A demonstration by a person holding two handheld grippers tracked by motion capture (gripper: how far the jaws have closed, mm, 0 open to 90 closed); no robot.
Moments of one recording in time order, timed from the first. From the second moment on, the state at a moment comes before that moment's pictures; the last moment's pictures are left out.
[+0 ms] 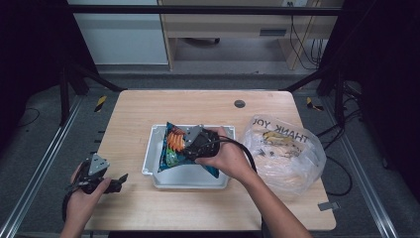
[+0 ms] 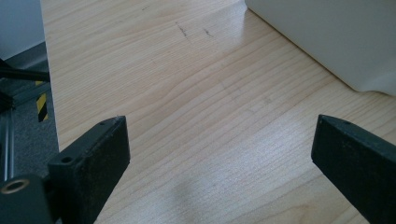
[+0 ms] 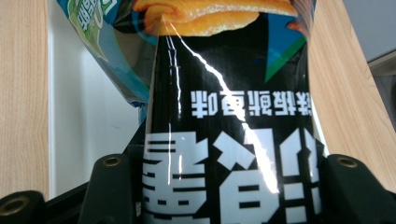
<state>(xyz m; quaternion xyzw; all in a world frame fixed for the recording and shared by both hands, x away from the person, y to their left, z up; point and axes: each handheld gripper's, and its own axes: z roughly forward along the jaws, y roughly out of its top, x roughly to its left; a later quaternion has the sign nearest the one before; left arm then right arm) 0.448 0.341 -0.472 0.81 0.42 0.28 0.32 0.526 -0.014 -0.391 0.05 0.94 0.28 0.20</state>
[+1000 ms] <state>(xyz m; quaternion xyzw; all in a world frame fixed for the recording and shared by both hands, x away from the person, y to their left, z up) 0.448 0.341 -0.473 0.80 0.42 0.28 0.32 0.532 -0.015 -0.408 0.06 0.94 0.26 0.19</state>
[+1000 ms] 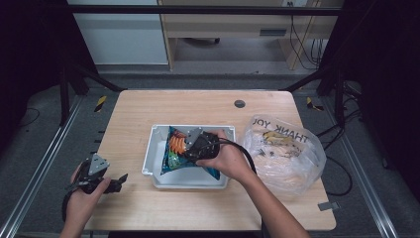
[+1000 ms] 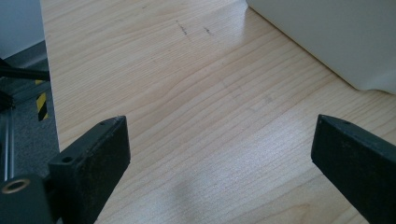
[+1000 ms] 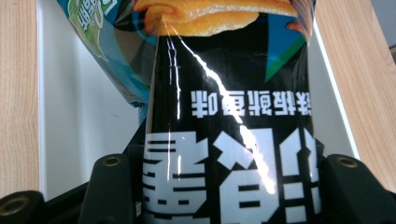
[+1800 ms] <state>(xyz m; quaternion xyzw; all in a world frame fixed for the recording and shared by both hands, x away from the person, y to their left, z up) 0.448 0.341 -0.473 0.81 0.42 0.28 0.31 0.536 -0.011 -0.422 0.05 0.95 0.25 0.18</state>
